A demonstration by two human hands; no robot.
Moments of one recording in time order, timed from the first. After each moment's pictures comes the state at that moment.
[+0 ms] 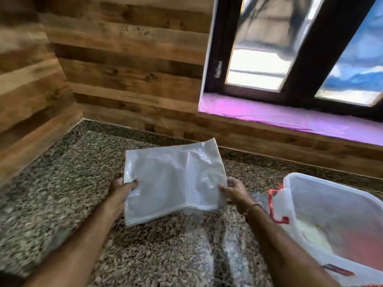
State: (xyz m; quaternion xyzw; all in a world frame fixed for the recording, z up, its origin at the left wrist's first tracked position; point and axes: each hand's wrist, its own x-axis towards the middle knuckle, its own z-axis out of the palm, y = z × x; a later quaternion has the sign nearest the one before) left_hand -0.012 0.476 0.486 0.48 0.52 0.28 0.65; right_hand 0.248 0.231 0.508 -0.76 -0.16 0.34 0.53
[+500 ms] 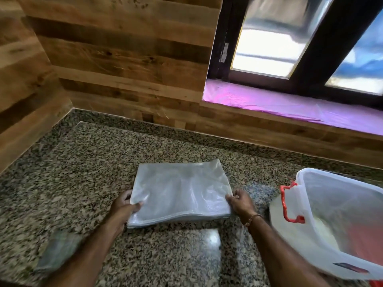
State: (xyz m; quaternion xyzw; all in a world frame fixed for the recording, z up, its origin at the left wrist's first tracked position) left_hand -0.044 0.481 0.403 0.55 0.53 0.14 0.63; right_hand 0.246 0.222 0.430 -0.85 -0.07 0.29 0.44
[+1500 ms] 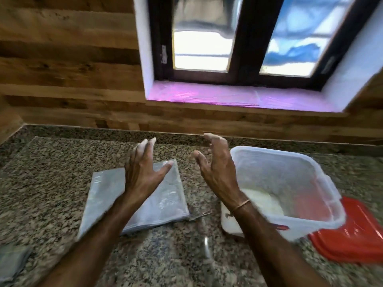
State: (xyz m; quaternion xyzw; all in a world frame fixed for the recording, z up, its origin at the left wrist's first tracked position) left_hand 0.122 0.302 0.570 0.90 0.32 0.22 0.20; right_hand 0.249 0.132 0.590 -0.79 -0.38 -0.12 0.46
